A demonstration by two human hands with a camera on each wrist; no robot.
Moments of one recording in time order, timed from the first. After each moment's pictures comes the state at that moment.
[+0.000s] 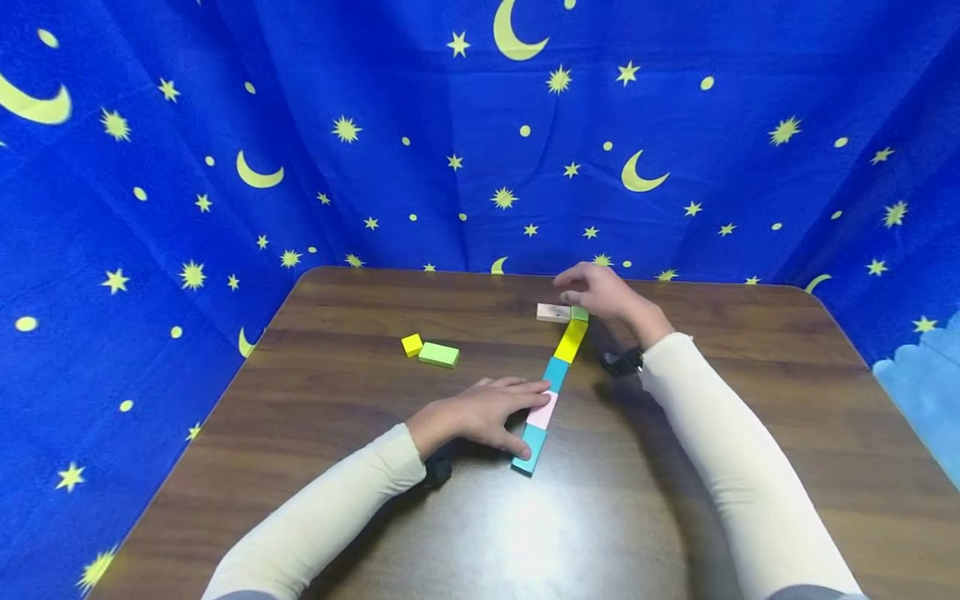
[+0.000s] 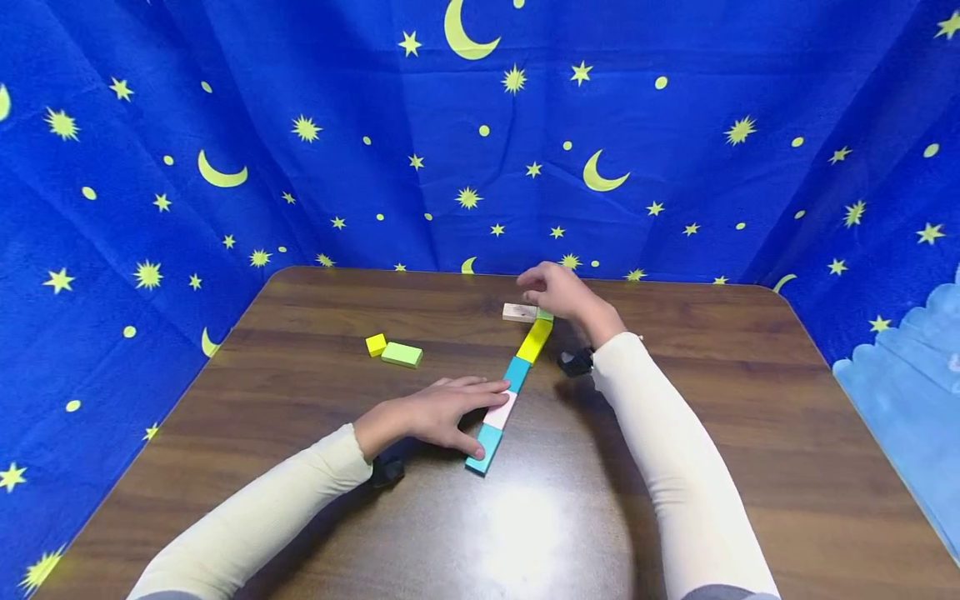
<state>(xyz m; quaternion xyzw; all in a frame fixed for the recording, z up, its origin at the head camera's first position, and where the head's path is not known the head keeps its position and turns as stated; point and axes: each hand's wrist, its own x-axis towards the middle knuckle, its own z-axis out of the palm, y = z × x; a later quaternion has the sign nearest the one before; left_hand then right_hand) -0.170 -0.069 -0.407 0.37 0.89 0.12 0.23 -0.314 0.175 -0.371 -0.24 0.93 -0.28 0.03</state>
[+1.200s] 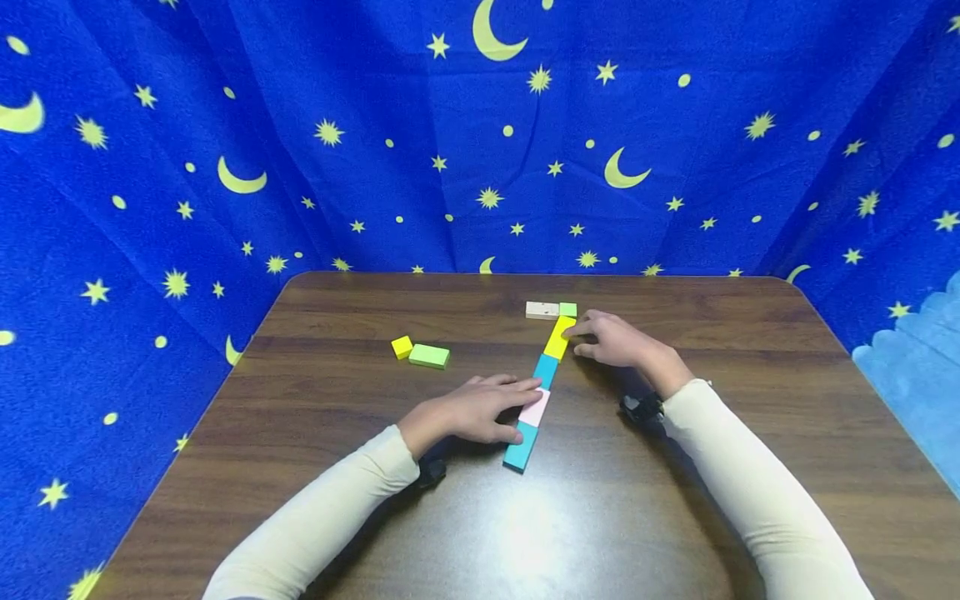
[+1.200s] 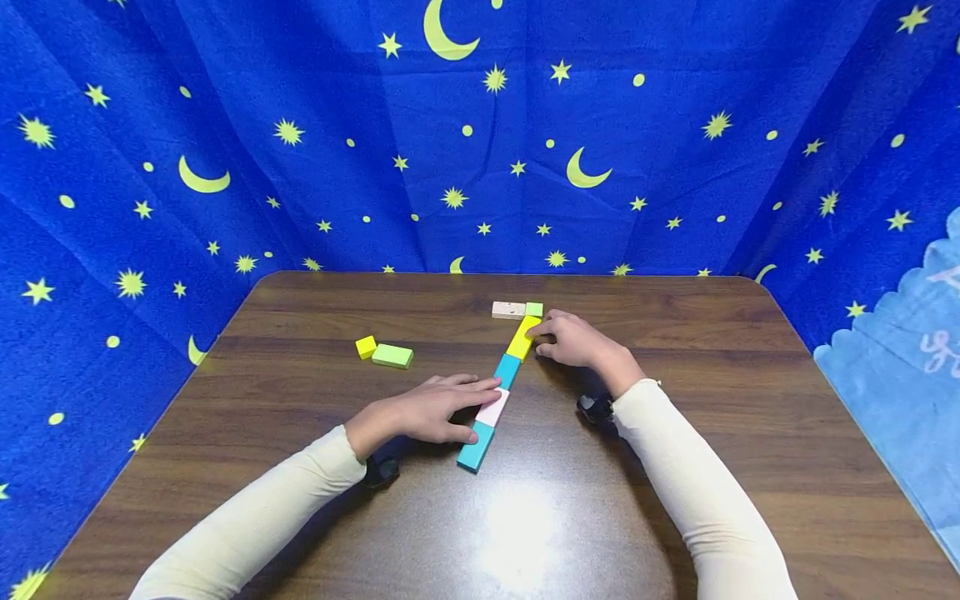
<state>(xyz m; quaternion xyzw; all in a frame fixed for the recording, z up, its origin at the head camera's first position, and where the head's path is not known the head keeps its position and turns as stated) -0.171 -0.067 -0.408 0.37 0.89 0.13 0.22 -0.254 0.210 -0.409 -0.29 0.94 -0.18 0.05</state>
